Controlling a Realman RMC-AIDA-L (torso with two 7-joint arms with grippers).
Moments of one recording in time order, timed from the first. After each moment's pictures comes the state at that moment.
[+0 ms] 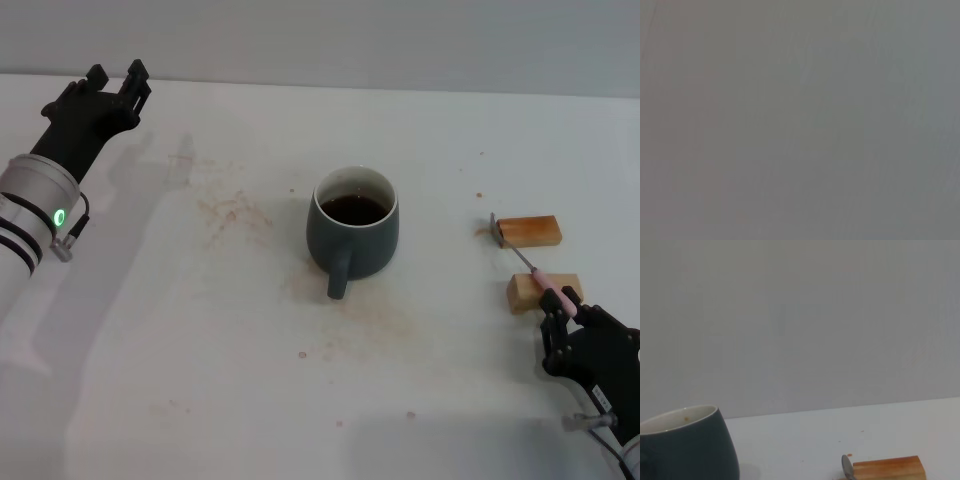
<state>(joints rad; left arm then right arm) -0.58 -2.06 -1.37 -0.21 2.88 0.89 -0.54 0.28 2.08 -0.29 0.42 -1.33 -1.33 0.06</state>
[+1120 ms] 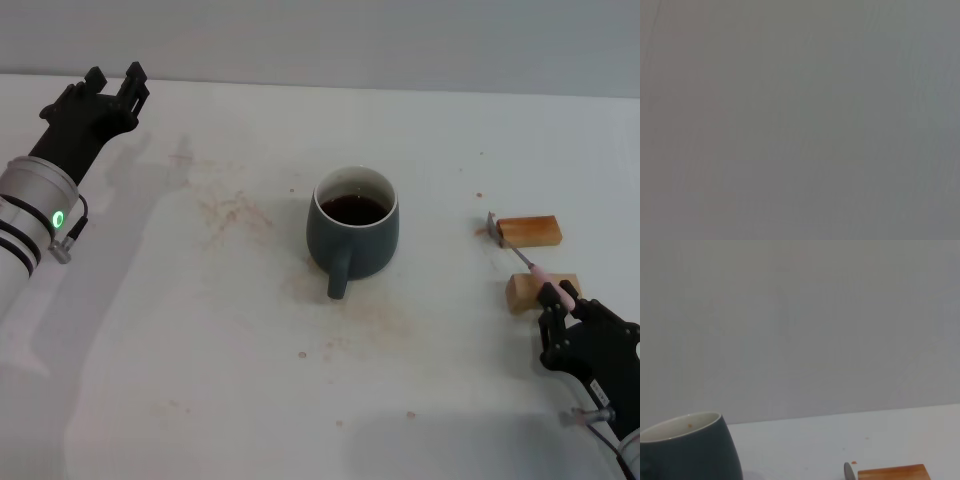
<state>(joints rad) -0.58 -2.06 -1.38 -0.21 2.88 0.89 -0.54 0.29 2.08 -0.29 0.42 -1.33 -1.34 0.06</state>
